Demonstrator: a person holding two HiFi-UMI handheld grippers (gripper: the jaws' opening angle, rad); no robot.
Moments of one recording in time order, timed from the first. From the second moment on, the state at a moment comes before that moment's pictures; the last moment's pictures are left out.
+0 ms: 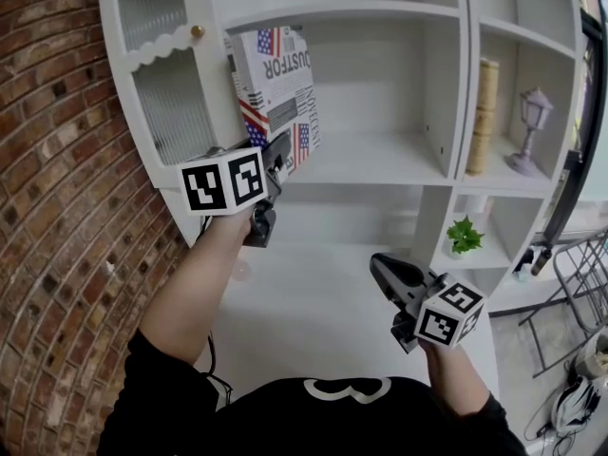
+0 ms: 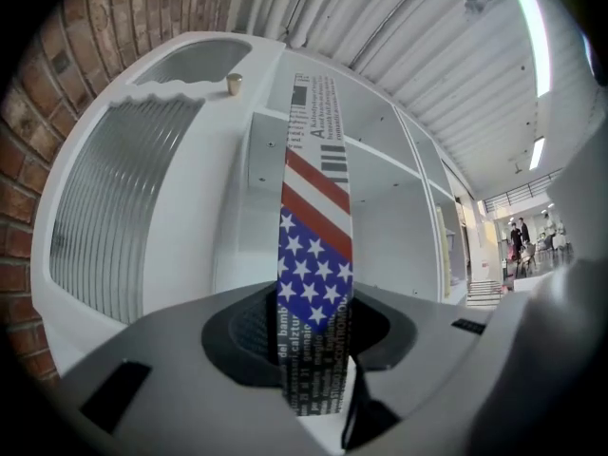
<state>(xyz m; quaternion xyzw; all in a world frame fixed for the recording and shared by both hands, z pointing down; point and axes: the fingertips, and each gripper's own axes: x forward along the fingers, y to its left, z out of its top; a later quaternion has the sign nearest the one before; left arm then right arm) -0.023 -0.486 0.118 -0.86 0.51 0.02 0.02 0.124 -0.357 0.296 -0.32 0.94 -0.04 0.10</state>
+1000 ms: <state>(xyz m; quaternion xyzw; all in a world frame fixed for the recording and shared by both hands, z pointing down) -0.027 -0.563 0.148 -0.80 0.60 -0.01 -0.02 0.167 -0.361 0.329 -0.31 0.94 -0.08 0.09</state>
